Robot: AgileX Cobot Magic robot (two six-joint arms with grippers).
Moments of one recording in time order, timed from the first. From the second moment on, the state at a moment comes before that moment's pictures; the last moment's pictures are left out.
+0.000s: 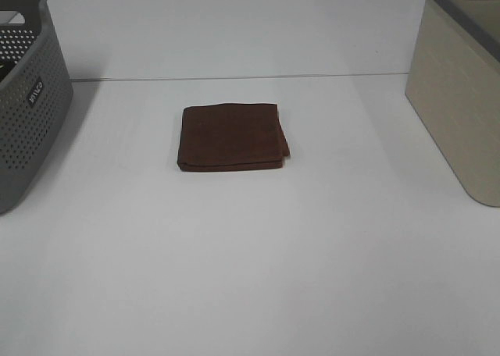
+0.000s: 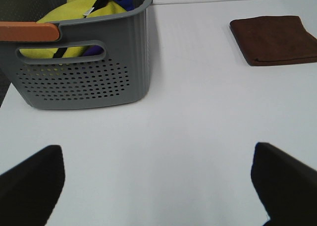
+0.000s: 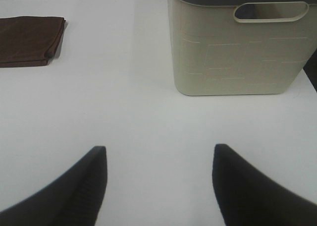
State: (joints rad) left arm 0.02 0.00 -0.50 -0.06 1.05 0.04; right arm 0.05 -0.01 -0.51 0.02 1.07 -0.01
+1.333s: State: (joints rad) left arm 0.02 0.00 -0.50 -0.06 1.05 0.04; right arm 0.05 0.55 -0.70 0.14 0.74 -0.05
